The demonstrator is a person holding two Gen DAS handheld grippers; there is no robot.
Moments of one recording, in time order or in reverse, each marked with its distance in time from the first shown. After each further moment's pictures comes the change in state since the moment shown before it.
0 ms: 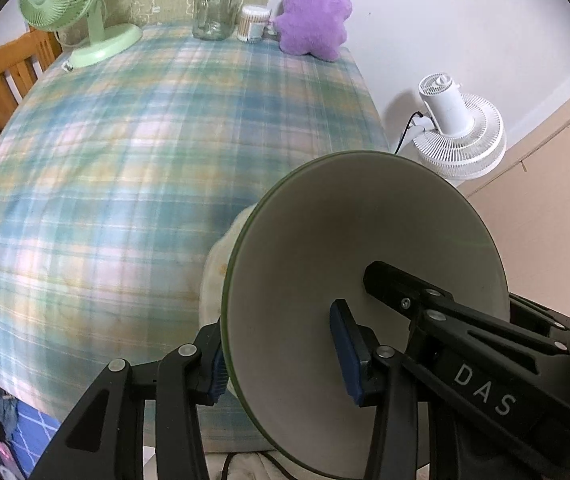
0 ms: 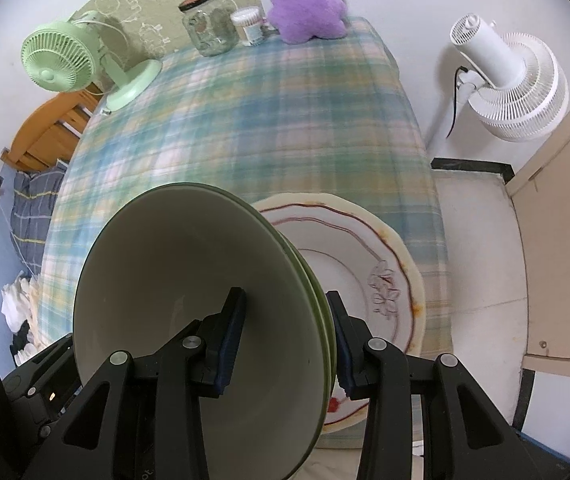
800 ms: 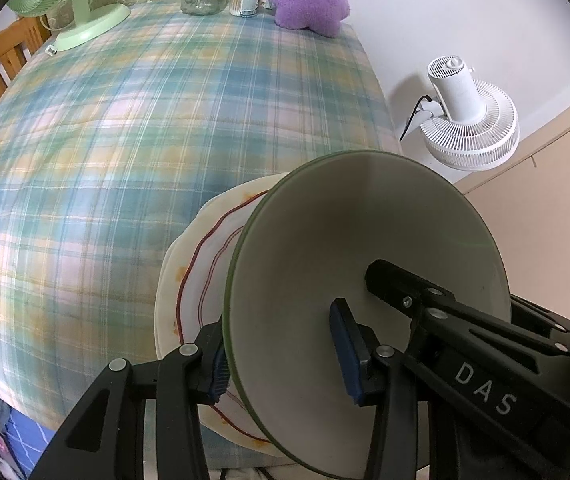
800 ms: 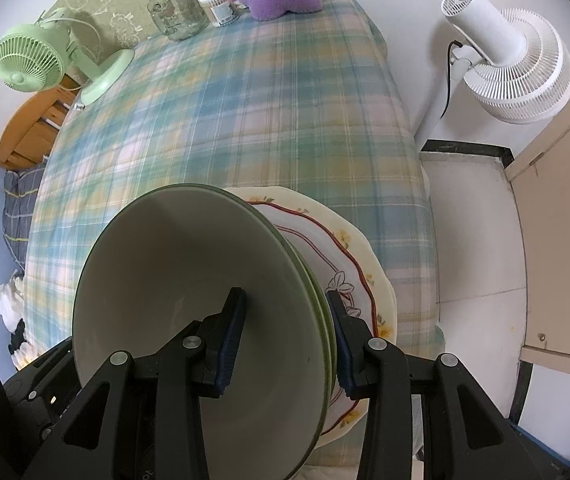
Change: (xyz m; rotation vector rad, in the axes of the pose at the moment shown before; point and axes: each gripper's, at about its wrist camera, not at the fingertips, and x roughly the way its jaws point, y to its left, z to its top) left arm 0.040 -0.017 0.011 -0.017 0.057 0.009; right arm 0.032 -0.036 0.013 0.023 0.062 -0.007
